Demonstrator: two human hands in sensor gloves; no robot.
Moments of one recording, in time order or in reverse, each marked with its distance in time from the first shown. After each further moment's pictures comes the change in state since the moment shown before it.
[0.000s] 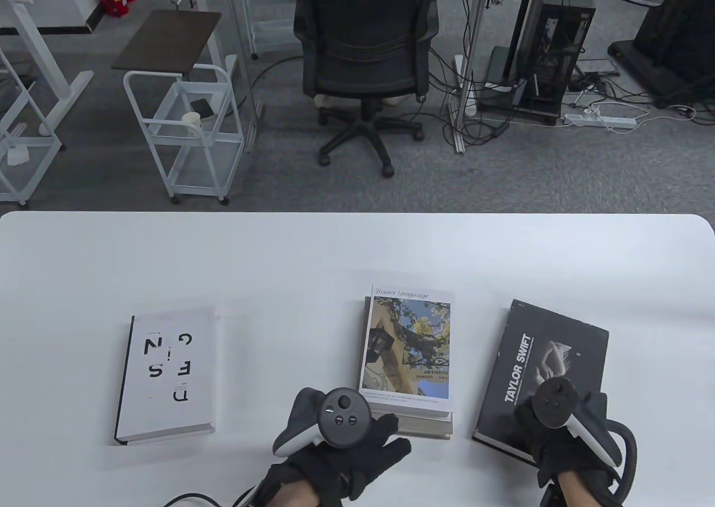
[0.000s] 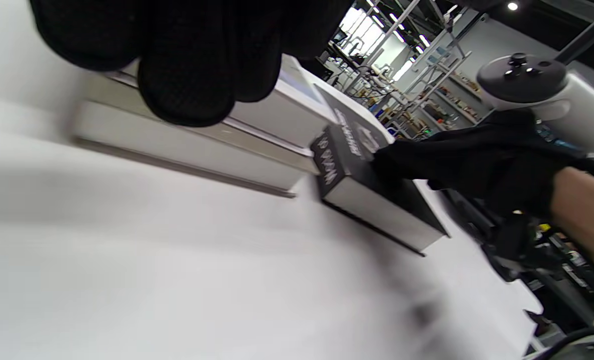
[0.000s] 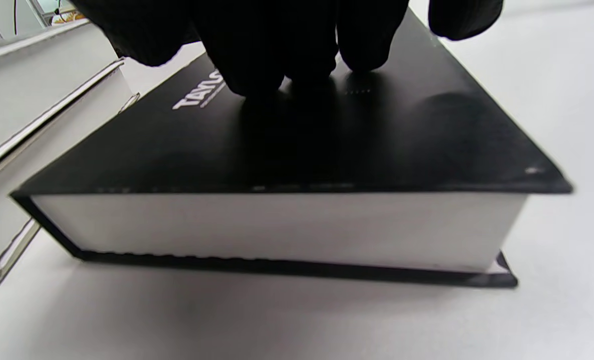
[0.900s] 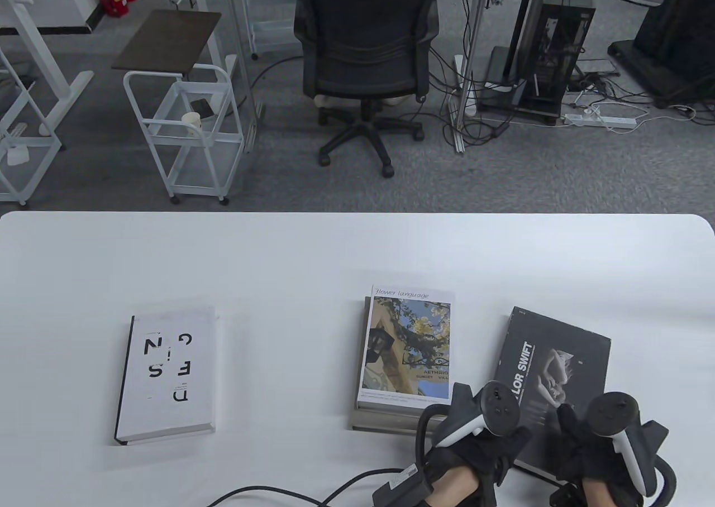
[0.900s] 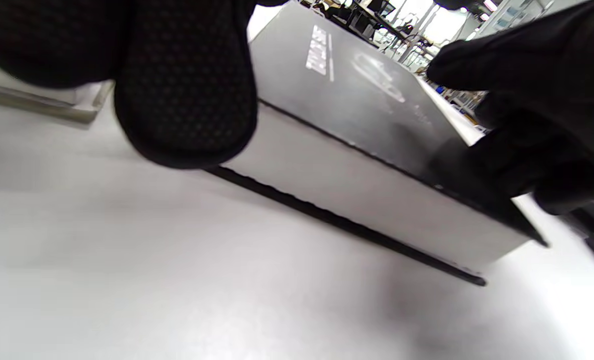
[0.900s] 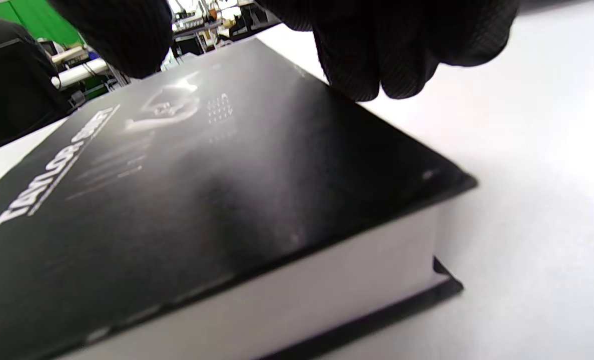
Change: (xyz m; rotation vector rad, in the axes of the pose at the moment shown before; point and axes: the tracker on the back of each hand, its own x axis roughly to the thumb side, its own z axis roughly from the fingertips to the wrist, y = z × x) left_hand 0.084 -0.088 -0.144 -0.028 0.224 -0.136; right_hand -0.056 0.006 0.005 -0.070 0.362 -0.247
